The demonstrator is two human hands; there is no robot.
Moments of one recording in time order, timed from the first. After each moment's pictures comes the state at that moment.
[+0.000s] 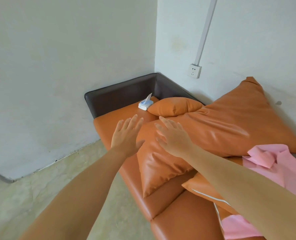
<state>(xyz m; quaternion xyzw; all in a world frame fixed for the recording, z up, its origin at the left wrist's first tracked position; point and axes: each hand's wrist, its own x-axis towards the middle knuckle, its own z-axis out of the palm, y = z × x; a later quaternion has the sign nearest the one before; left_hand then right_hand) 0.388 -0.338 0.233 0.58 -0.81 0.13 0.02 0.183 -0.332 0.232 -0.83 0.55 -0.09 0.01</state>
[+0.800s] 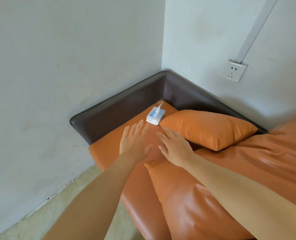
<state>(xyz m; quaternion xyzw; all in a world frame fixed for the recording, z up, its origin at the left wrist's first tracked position) 0.451 -0.691 0.146 0.56 -0.83 0.05 -0.03 0.278 -0.665 0.124 -0.78 0.61 -0.06 0.08</state>
